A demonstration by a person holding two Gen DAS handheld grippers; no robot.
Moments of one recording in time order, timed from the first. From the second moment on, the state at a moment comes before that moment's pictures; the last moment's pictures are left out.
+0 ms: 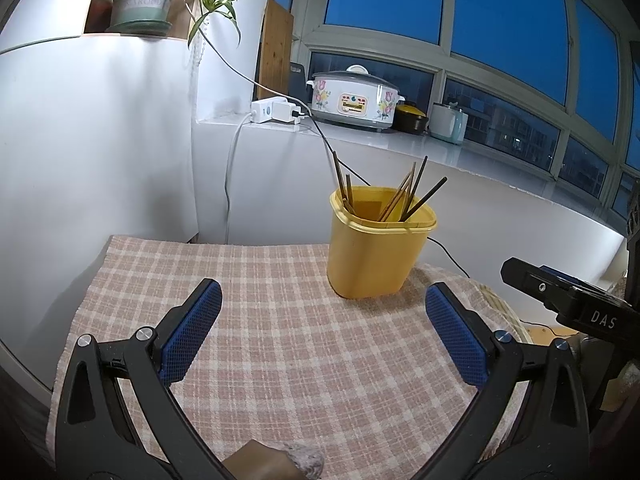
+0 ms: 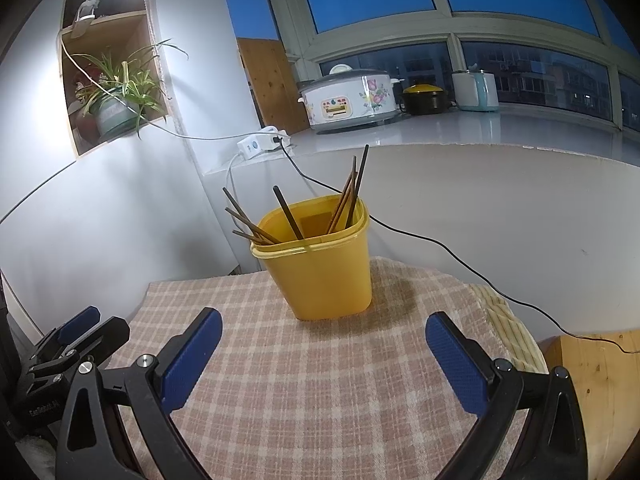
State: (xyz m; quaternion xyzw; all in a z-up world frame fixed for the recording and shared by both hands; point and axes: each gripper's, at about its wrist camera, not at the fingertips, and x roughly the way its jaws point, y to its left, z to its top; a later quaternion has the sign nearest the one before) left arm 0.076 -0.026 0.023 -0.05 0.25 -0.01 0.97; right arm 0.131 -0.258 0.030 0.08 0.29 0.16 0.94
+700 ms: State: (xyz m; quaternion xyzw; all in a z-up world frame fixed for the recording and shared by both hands) left arm 0.078 -0.024 0.024 -0.05 0.25 0.00 0.97; right arm 0.133 -0.255 0.025 0.08 0.30 0.15 0.94
